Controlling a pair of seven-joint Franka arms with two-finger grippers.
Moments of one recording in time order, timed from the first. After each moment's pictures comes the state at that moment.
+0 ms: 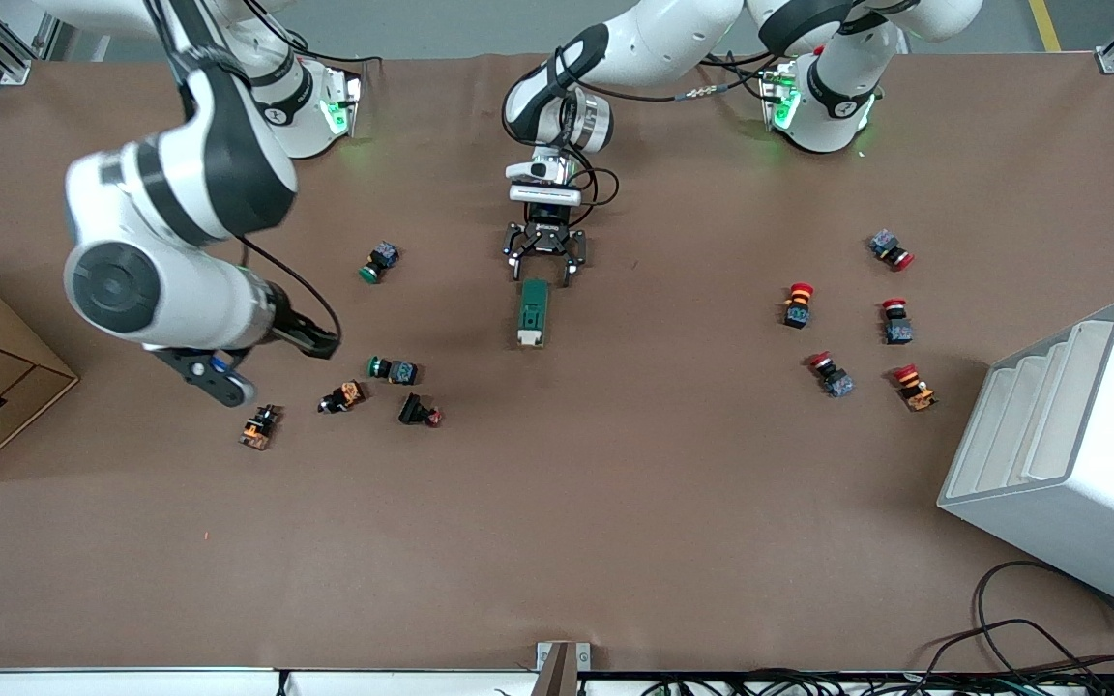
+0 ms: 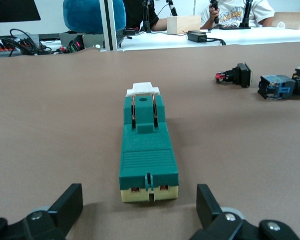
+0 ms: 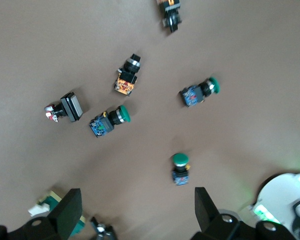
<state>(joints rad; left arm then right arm) -0.88 0.87 -0.47 -1.95 2.00 1.82 -2.61 0.31 0.38 0.01 -1.50 0.09 1.57 1.00</state>
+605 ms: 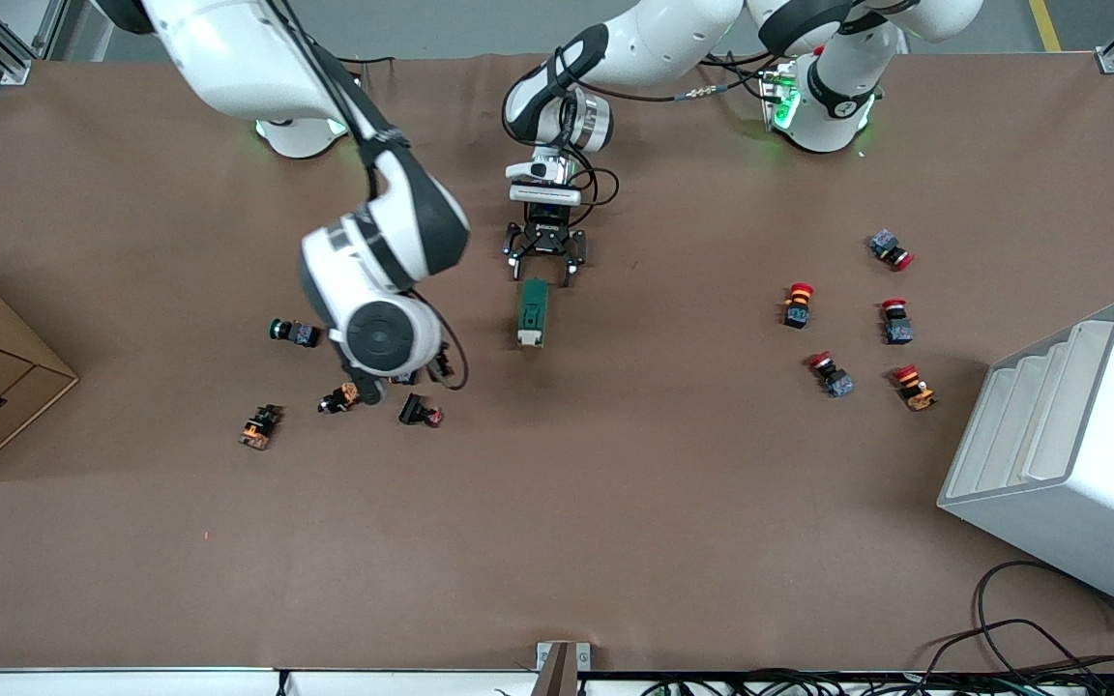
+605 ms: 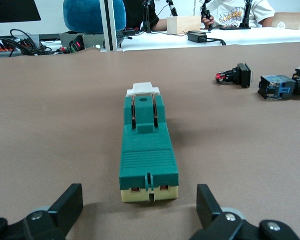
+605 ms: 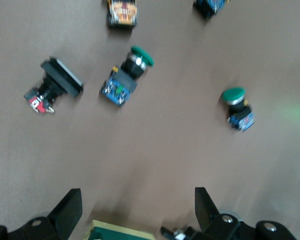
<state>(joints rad) -0.88 0.87 -0.47 -1.95 2.00 1.82 -2.61 0.53 0.65 0.01 -1.40 0.09 1.68 1.65</state>
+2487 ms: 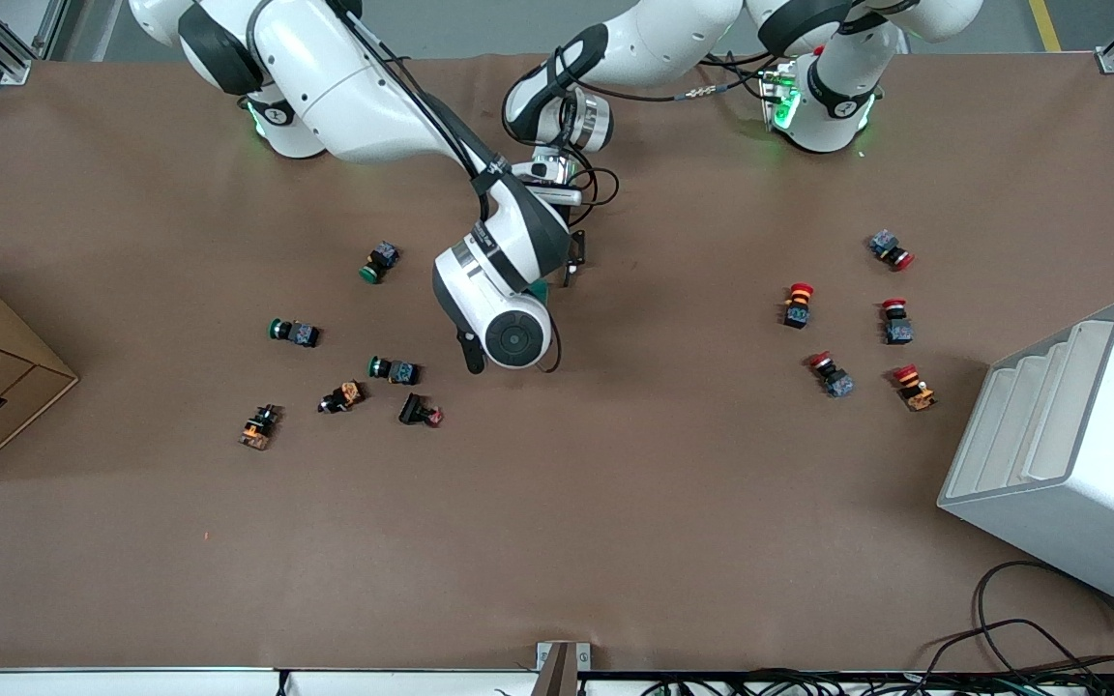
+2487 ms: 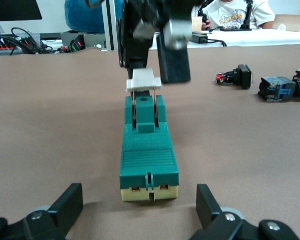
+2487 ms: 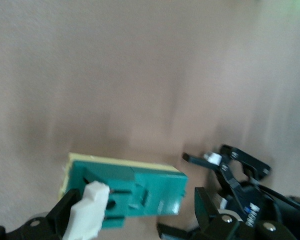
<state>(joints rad) -0.88 0.88 -0.47 -1.95 2.00 1.81 -2.63 0.68 0.87 0.03 -1.26 0.29 1.70 1.93</state>
